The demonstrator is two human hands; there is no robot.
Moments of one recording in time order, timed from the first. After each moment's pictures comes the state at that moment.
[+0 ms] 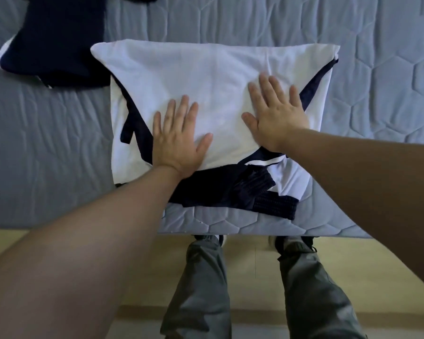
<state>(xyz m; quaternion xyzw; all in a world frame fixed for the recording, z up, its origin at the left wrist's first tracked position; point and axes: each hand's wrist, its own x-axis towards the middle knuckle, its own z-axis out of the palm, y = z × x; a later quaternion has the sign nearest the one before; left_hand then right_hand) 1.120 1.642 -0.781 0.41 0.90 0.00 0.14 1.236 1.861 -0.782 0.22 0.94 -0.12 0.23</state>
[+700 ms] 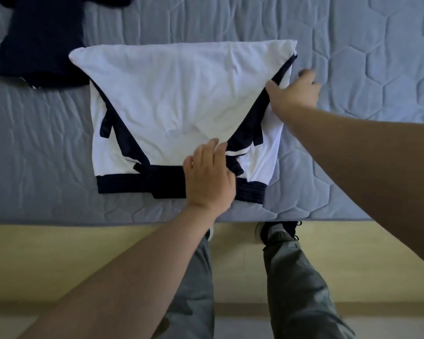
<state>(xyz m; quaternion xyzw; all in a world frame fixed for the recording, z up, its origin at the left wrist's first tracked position) 1.278 1.678 -0.730 0.38 0.91 0.08 0.16 1.277 1.913 -0.732 0.63 0.66 -0.40 0.04</state>
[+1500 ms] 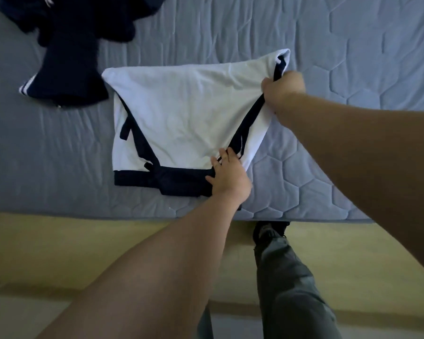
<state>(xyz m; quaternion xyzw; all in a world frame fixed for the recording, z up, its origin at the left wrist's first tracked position) 1.335 1.777 -0.700 0.16 0.88 0.07 0.43 1.292 1.970 -0.695 0.59 0.61 -0.53 0.02</state>
